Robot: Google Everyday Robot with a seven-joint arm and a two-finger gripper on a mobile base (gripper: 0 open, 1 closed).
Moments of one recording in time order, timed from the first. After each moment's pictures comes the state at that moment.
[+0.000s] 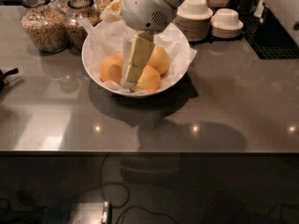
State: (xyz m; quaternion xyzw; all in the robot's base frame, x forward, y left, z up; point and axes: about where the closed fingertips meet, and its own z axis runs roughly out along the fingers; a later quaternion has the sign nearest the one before) arm 0.511 0.075 0.992 -0.79 0.51 0.17 0.29
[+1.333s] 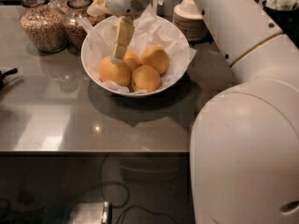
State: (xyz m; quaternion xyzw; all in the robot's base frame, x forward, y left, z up) arm 0.612 0.125 0.966 -0.82 0.46 0.21 0.27
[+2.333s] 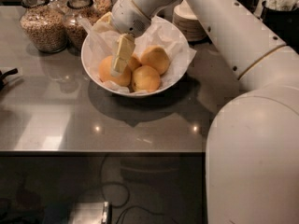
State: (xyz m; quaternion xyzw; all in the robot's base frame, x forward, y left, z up) arm 0.609 0.126 0.927 -0.79 0.49 0.27 0.27
